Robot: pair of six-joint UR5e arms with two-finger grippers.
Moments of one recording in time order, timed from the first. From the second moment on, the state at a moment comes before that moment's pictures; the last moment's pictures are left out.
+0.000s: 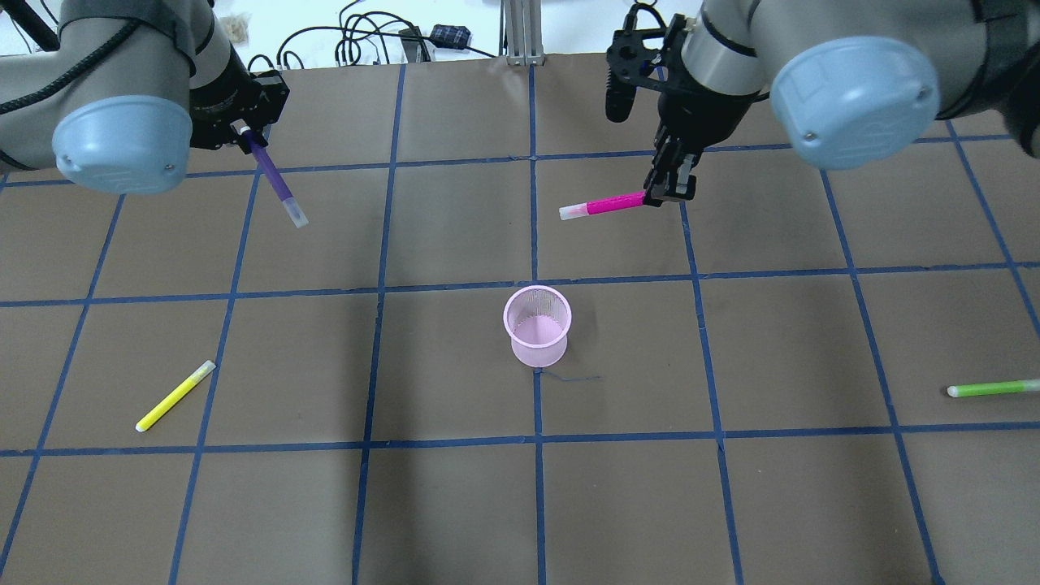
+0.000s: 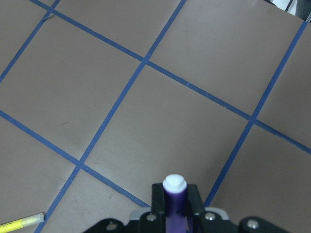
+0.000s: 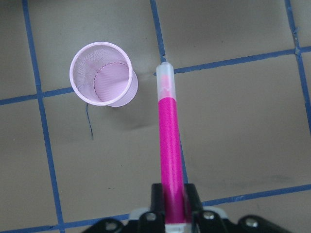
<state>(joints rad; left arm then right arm) -1.51 -1.74 -1.62 -1.08 1.74 -0.47 1.71 -1.42 1.57 -1.75 -1.44 -1.26</state>
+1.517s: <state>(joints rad) -1.51 -1.74 -1.62 -1.06 1.74 -0.47 2.04 -1.29 1.65 -1.78 -1.78 -1.05</state>
